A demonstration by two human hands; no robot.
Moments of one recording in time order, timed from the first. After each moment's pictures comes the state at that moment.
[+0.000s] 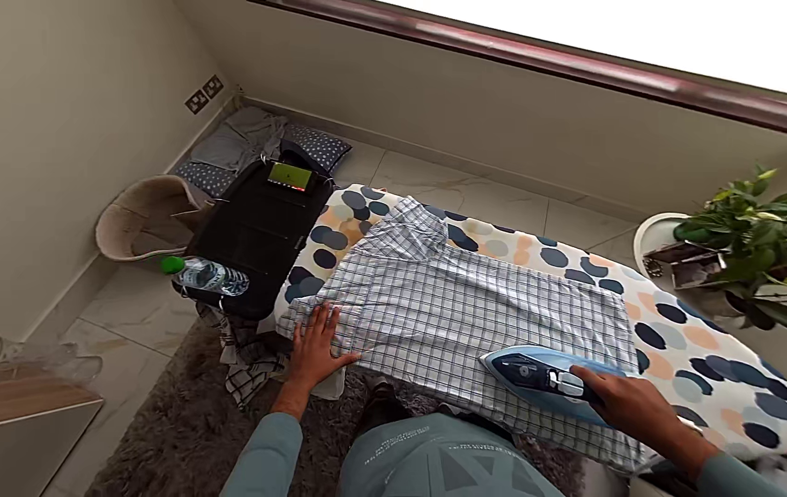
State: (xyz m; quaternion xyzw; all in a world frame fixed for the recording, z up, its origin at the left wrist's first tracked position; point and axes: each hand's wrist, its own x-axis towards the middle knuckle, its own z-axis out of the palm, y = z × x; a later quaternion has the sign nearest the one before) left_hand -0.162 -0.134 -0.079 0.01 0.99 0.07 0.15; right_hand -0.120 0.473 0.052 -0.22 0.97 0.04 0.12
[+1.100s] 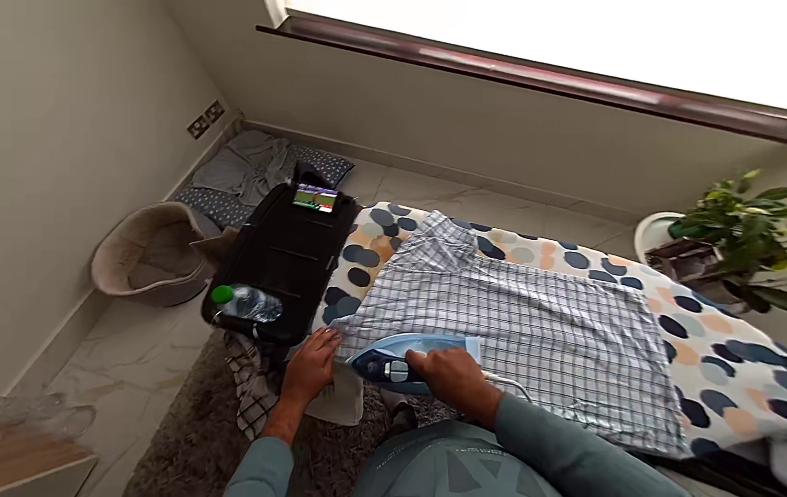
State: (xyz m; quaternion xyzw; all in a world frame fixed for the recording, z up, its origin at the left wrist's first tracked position) left_hand -0.177 -0.243 -0.081 0.14 0.97 0.21 -0.02; right_hand -0.183 0.084 0.077 -0.26 0.92 -0.07 0.29
